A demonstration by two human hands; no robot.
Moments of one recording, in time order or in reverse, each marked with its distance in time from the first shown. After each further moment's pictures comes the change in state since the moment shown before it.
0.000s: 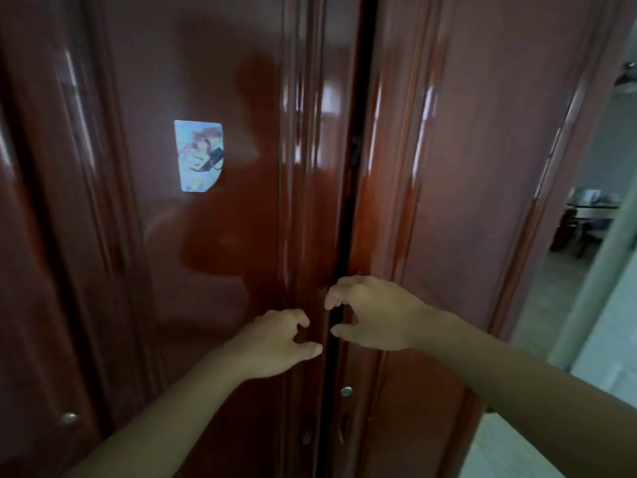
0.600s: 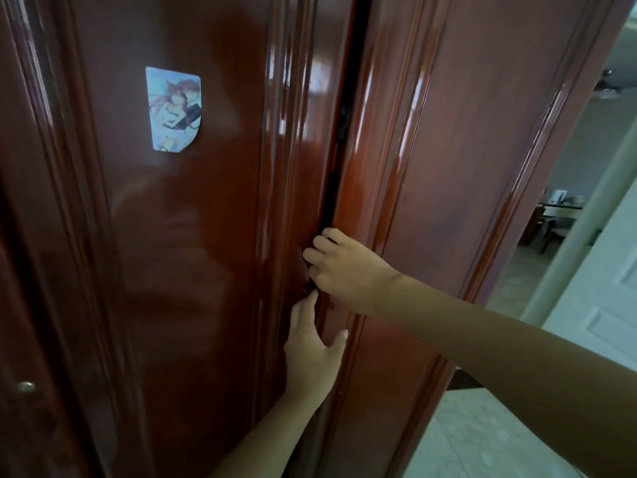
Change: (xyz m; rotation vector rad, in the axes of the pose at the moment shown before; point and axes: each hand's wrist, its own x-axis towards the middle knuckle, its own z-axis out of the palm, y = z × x) left_hand 0.015 0.068 0.135 -0.614 0.653 -0.038; right_hand 0.017 0.001 -0.004 -1.037 0.022 -0.312
